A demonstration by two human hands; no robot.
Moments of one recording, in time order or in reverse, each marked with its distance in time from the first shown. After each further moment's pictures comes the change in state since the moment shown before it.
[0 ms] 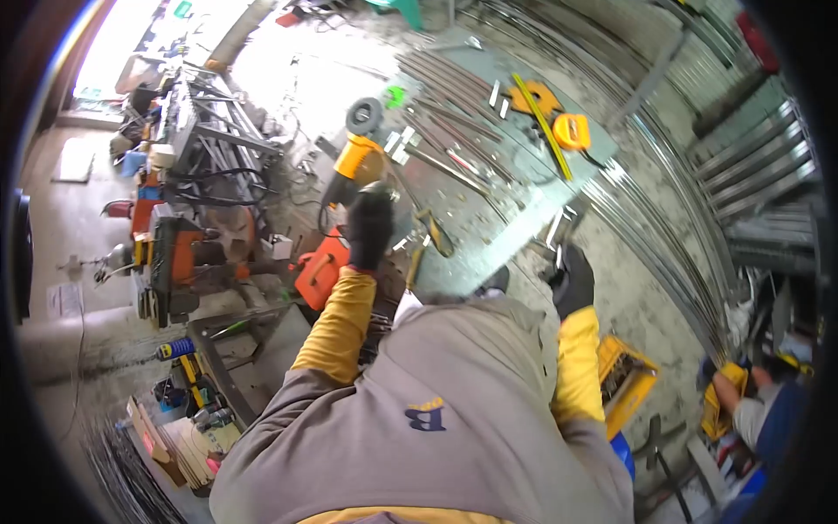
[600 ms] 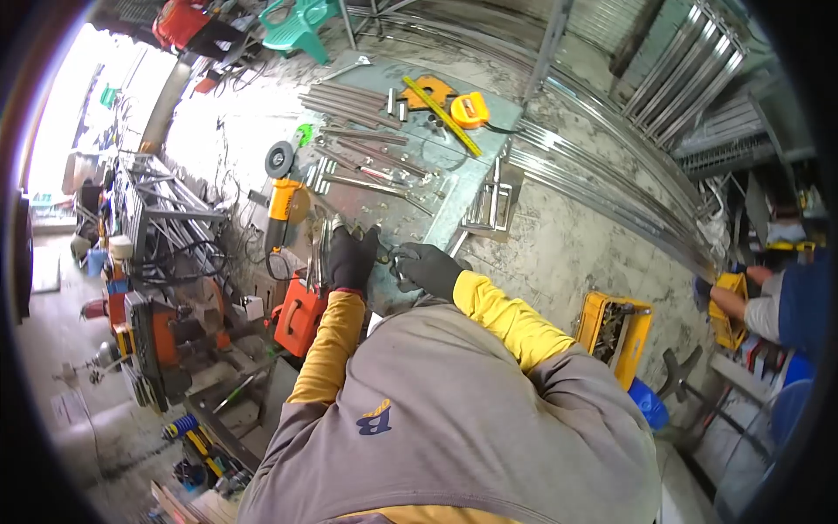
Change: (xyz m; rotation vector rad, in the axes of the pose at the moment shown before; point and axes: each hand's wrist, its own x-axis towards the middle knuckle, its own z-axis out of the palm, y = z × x) left_hand -0.039 0.042 0.061 0.641 -0.226 -0.196; right_hand -0.014 0.045 0.122 -0.334 -0.487 0.214
